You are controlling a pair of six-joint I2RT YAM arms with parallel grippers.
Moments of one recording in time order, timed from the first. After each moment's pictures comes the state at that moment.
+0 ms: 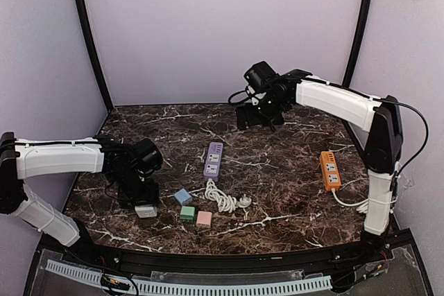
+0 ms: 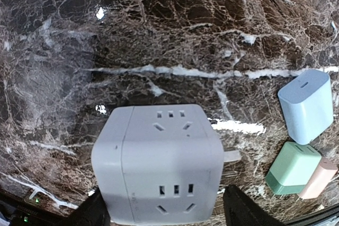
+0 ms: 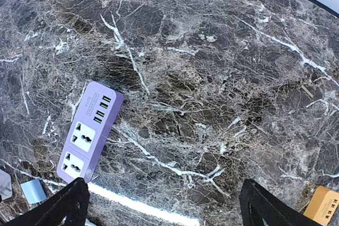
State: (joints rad) left arm -0.78 1.38 0.86 -0.96 -0.05 -0.99; right arm 0.72 1.98 1.87 -0.90 0.14 0.39
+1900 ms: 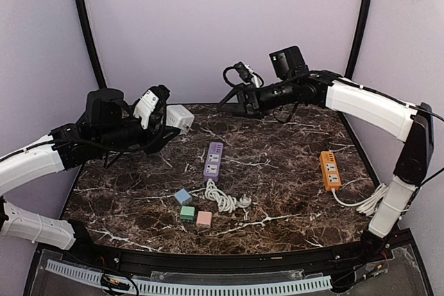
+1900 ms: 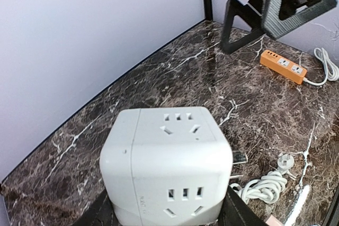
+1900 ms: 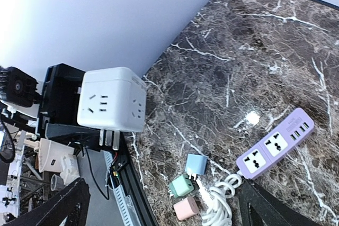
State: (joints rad) left arm -0.78 1.09 0.96 -0.28 -0.09 0.15; right arm 0.70 1.72 1.62 -0.49 -0.65 0.40
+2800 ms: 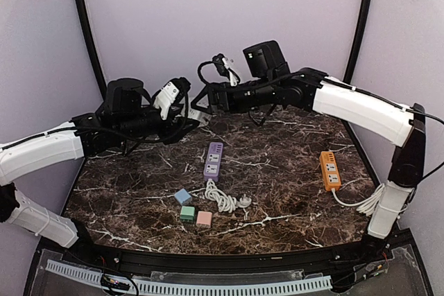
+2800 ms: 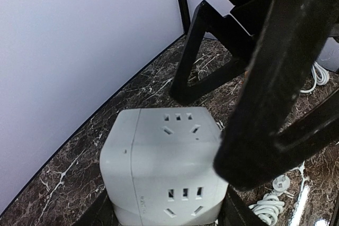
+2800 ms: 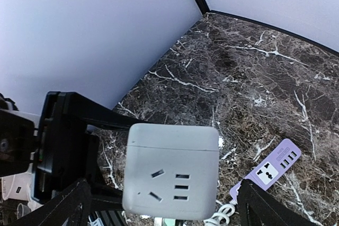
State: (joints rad) left arm -0.78 1.27 1.07 -0.13 0.04 0.22; right arm 0.90 1.76 1.76 -0.46 -0.29 0.44
